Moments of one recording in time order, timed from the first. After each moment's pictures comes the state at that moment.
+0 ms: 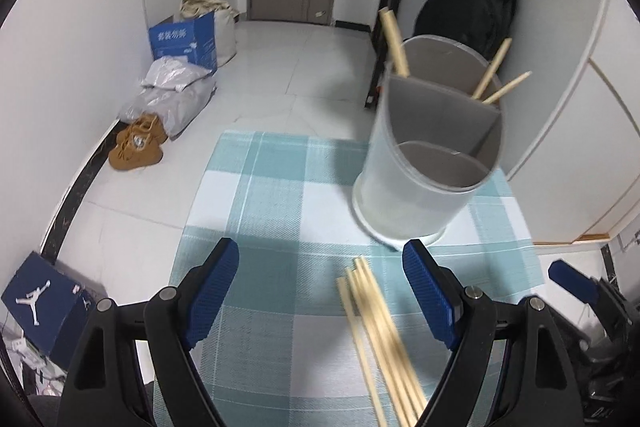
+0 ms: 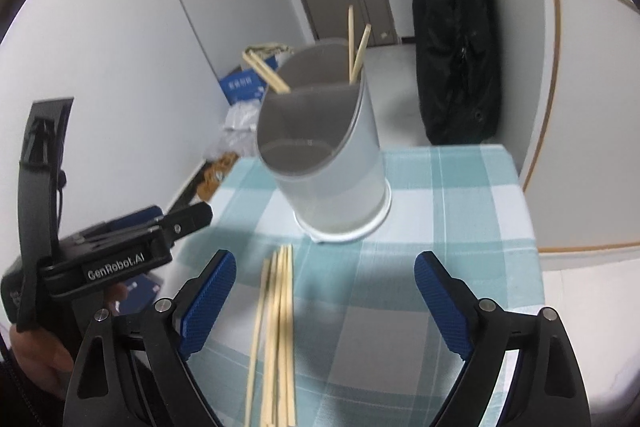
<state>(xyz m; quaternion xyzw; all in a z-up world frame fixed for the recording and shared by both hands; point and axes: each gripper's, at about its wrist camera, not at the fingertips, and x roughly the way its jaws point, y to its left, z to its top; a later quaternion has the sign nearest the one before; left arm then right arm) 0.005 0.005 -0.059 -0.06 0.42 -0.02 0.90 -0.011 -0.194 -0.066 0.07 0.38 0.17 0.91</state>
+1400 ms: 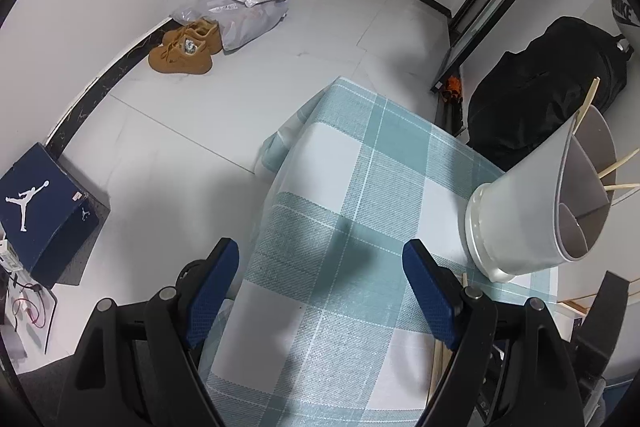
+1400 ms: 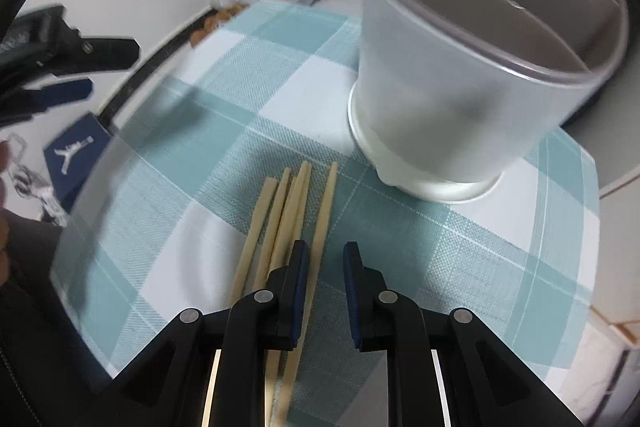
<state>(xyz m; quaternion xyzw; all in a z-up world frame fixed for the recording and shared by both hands) 0.040 0.098 -0.098 -0.19 0.51 0.06 0.84 0.048 -0.090 -0.146 -0.16 0.54 0.20 0.80</state>
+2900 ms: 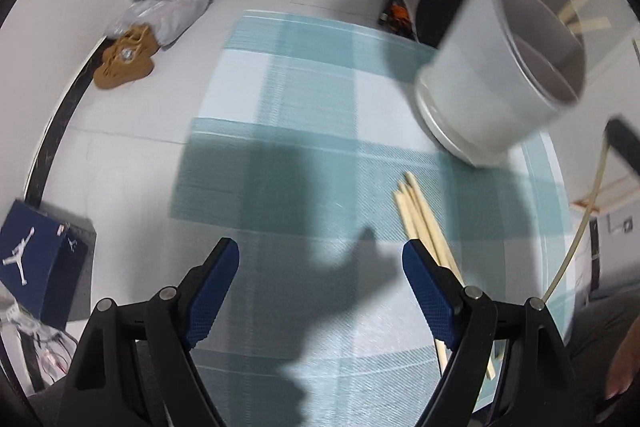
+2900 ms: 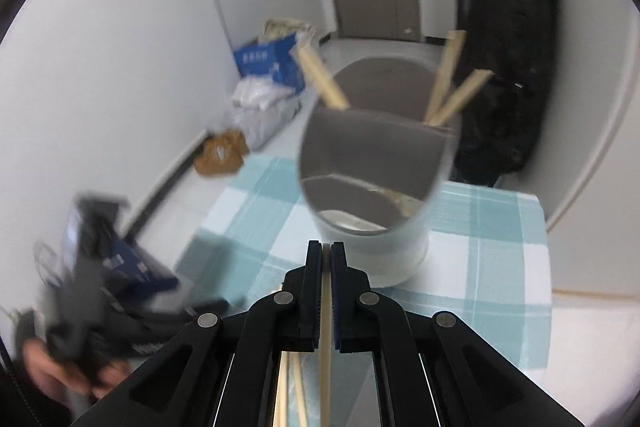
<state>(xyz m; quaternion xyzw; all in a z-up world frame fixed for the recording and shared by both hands) 0.020 0.038 -0.124 -0.08 0.56 -0.05 0.82 0.026 -0.145 -0.041 0.01 0.39 0.19 0.90</state>
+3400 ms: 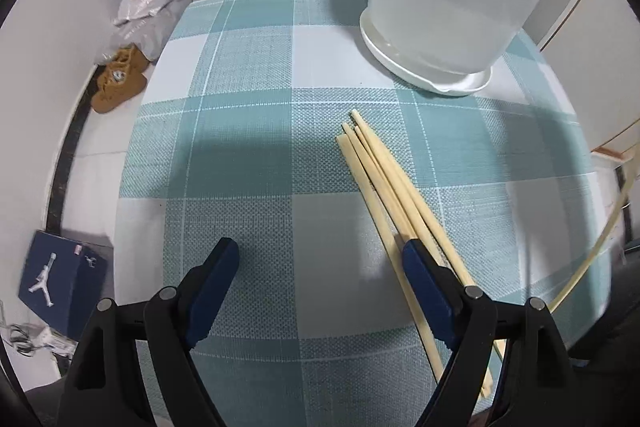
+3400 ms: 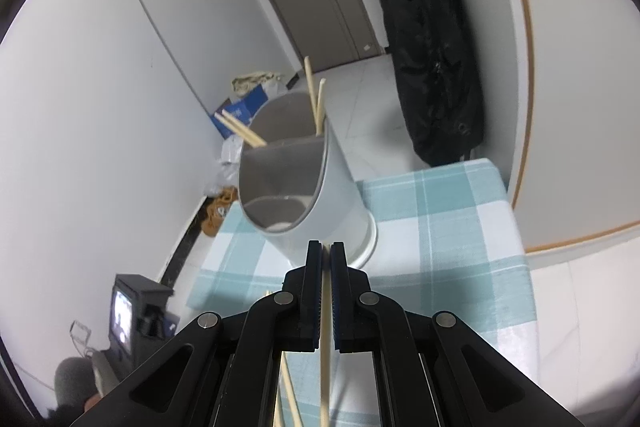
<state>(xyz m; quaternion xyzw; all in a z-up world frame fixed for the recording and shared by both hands) 0.012 -0.005 -0.137 0.02 0.58 -0.04 0.82 0.001 -0.229 -0.035 0.14 0.35 0.15 0.91</state>
